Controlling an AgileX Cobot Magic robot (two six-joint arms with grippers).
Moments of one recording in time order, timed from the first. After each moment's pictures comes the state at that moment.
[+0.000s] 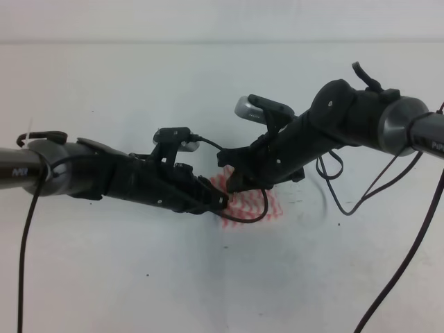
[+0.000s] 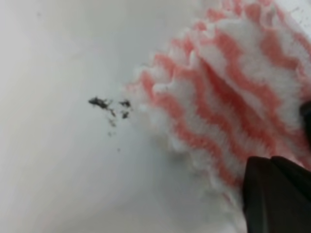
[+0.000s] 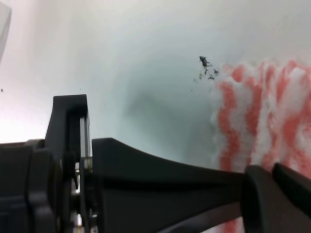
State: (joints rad) left arm -0.37 2.04 -1.17 -1.29 0.73 1.38; right arm 0.47 2.09 -1.55 0.74 0.72 -0.15
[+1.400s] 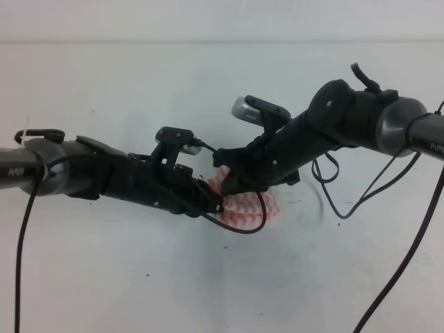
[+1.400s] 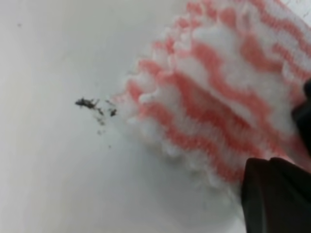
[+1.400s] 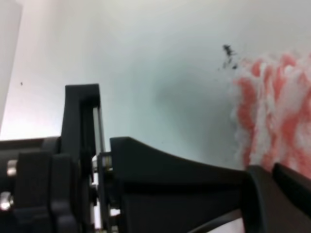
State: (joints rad) left arm -0.37 2.03 -1.17 -1.26 0.73 1.44; right arm 0.48 2.09 -1.55 0.78 0.74 -0.16
